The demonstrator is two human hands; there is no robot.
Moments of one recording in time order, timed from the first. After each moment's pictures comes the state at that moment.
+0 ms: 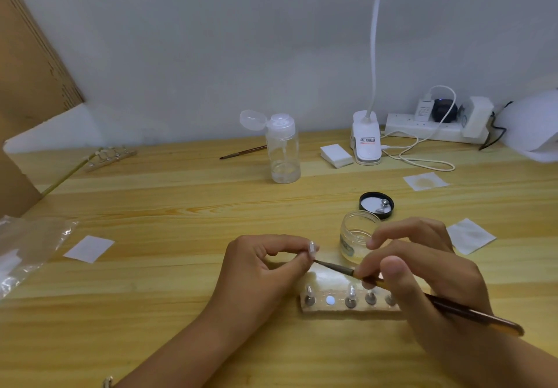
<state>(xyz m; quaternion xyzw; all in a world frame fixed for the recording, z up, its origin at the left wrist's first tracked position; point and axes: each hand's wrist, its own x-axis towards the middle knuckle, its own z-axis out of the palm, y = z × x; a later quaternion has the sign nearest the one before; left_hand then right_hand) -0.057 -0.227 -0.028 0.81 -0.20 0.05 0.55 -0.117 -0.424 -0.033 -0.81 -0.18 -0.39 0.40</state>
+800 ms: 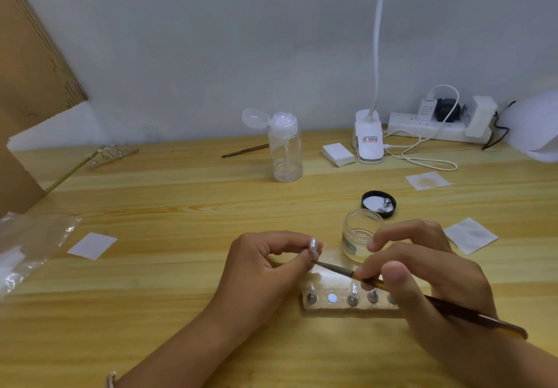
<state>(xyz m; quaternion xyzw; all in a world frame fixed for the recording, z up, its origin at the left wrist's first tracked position) -0.055 -0.226 -0.030 0.79 -0.20 0.01 0.59 -0.118 -0.423 -0.035 -0.80 -0.18 -0.39 0.43</state>
